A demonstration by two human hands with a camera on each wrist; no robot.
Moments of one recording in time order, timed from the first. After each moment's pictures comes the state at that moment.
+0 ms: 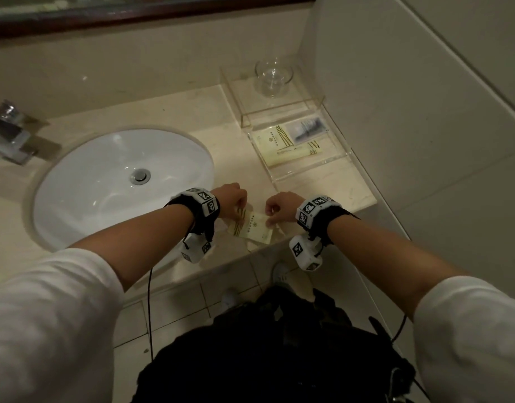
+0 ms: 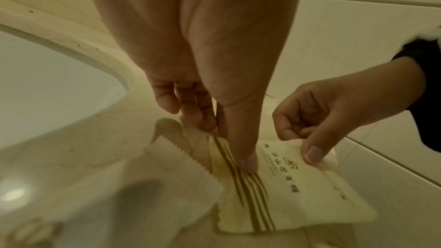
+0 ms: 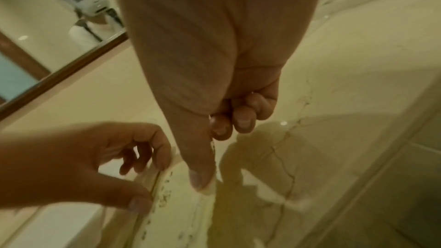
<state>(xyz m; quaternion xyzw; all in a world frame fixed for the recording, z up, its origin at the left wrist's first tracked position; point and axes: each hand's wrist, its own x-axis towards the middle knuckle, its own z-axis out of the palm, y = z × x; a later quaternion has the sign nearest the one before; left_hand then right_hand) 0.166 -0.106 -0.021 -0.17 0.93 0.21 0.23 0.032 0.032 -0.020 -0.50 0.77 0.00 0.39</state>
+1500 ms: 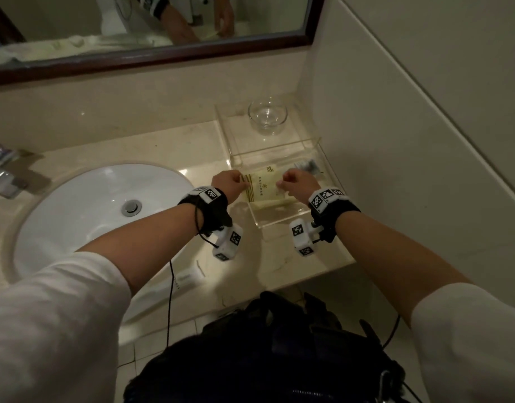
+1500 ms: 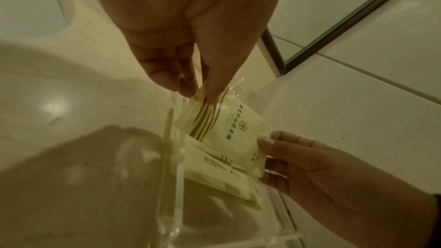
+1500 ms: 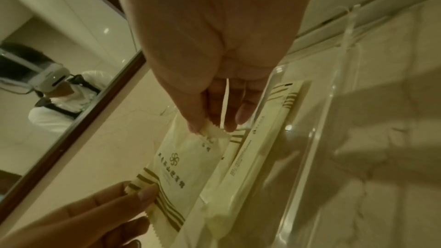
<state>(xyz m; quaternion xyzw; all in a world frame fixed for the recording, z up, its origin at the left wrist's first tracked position) 0.049 -0.153 0.007 -0.45 0.78 0.43 -0.03 -0.109 -0.028 0.009 -0.34 0.82 -0.31 0.35</state>
